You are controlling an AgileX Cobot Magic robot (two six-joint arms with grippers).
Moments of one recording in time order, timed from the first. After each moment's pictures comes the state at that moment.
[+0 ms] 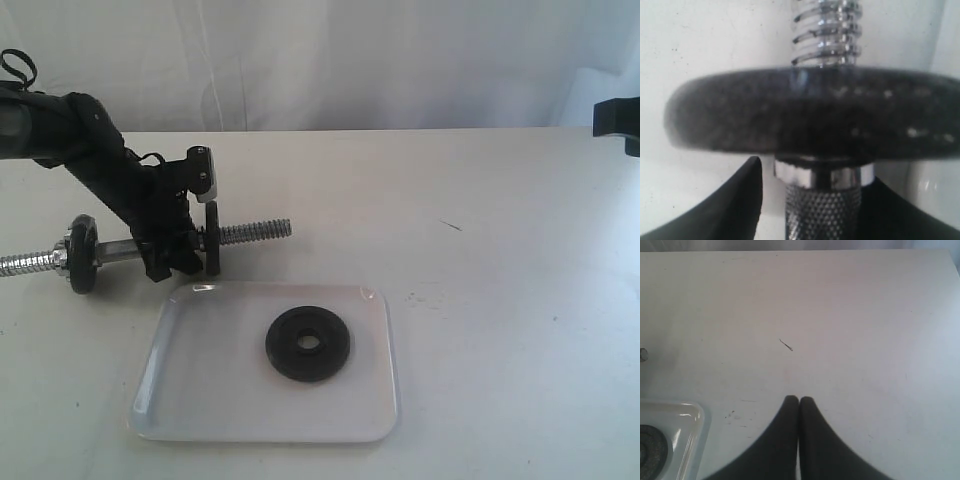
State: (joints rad) left arm -0.25 2.15 -1.55 -0.48 0.79 1.49; right arm 0.05 1.05 -0.91 0.14 0.60 -0.04
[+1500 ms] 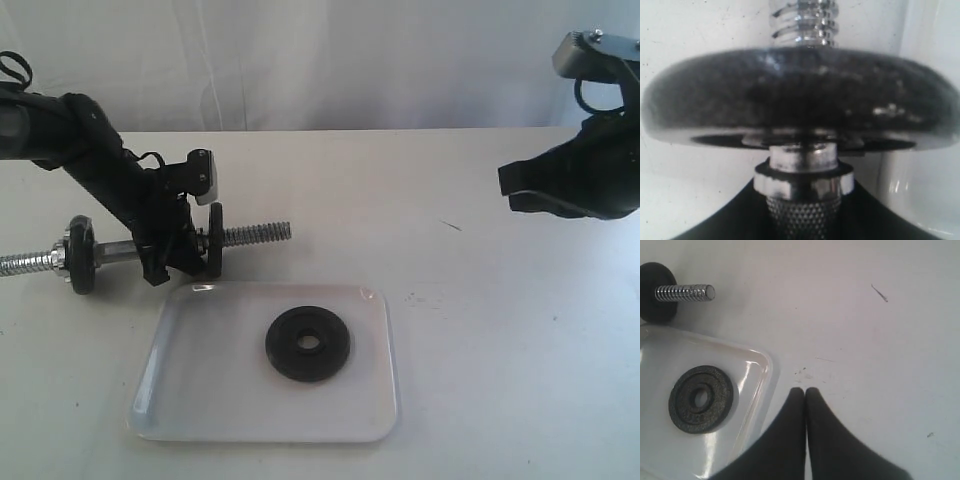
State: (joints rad) left arm -0.25 2.15 -1.55 -0.53 0.85 1.55; right arm 0.05 1.33 -0.91 0.66 0.63 -0.64
